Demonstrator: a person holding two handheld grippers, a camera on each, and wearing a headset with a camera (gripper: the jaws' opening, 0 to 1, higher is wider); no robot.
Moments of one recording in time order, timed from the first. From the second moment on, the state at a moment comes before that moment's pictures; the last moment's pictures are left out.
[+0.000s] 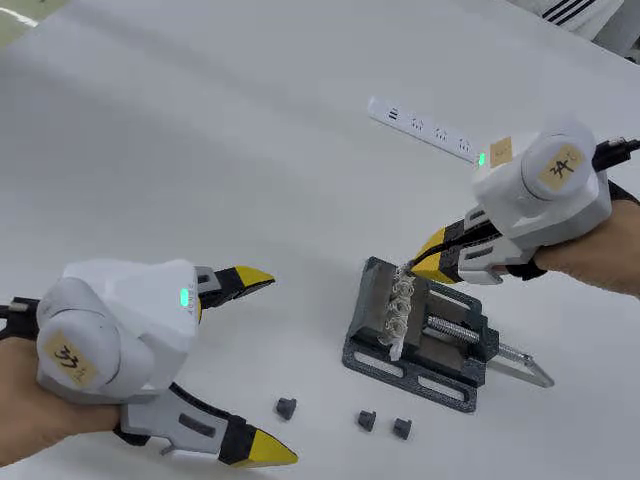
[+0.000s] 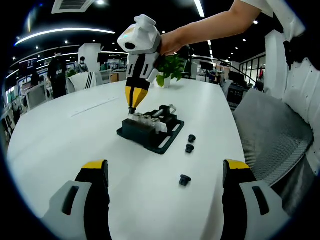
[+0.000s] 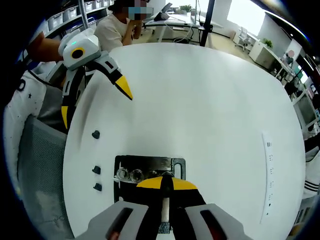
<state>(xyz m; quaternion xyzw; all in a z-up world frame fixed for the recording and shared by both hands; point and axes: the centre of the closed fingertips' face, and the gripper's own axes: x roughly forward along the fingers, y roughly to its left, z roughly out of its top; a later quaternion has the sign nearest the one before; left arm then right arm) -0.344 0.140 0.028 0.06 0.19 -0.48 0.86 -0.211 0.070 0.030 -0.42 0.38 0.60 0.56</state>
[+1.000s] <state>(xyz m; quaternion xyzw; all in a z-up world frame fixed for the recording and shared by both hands) -0.337 0.135 0.030 0.05 0.18 -0.48 0.86 -0.214 0.073 0.029 -0.44 0.41 0.60 0.53</state>
